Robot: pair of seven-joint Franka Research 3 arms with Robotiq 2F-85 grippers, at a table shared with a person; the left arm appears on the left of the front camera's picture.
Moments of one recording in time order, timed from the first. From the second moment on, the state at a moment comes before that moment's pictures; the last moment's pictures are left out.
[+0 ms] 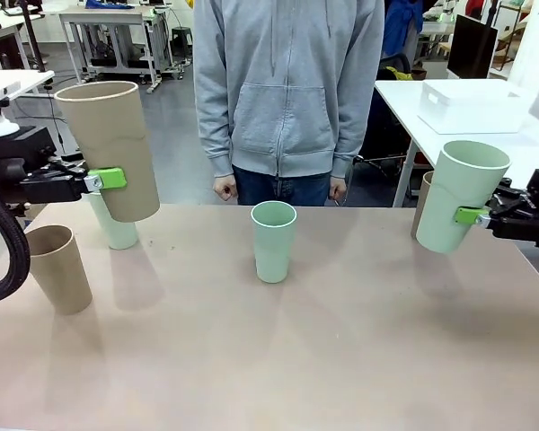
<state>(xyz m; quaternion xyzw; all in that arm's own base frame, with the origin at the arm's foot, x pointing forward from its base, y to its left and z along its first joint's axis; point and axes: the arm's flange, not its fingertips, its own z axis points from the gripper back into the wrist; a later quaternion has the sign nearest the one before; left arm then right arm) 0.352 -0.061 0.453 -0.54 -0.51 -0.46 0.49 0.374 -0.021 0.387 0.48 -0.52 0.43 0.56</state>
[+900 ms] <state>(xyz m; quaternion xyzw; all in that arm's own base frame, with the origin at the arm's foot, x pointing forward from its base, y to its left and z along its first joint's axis) 0.357 -0.092 0.388 -0.52 -0.48 -0.51 0.49 0.388 -0.006 0.353 0.46 -0.50 0.43 0.59</state>
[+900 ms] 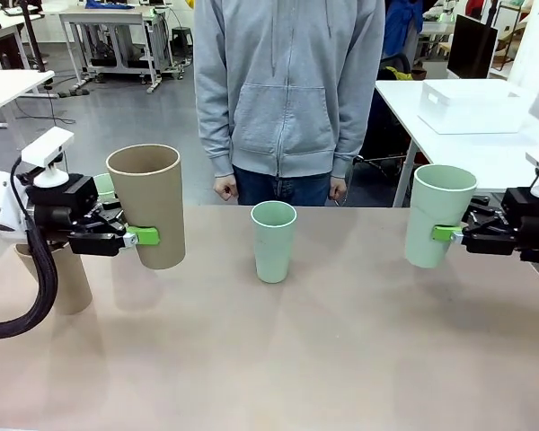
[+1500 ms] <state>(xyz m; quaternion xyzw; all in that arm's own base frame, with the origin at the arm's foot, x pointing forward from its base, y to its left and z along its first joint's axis) 0.363 -0.068 0.376 -0.52 -0.49 -0.49 0.50 0.390 0.019 0.369 0.48 -0.52 0.43 0.56</state>
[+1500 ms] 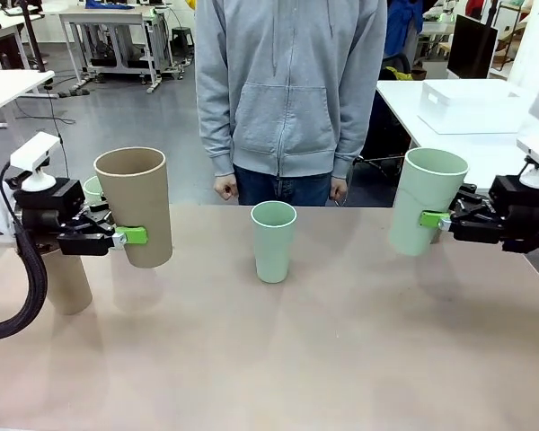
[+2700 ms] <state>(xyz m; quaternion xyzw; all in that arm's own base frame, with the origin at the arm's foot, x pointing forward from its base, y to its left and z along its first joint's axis) 0.360 -0.065 0.362 -0.52 -0.48 -0.51 0.50 0.387 0.010 0.367 0.48 -0.52 0.42 0.56</state>
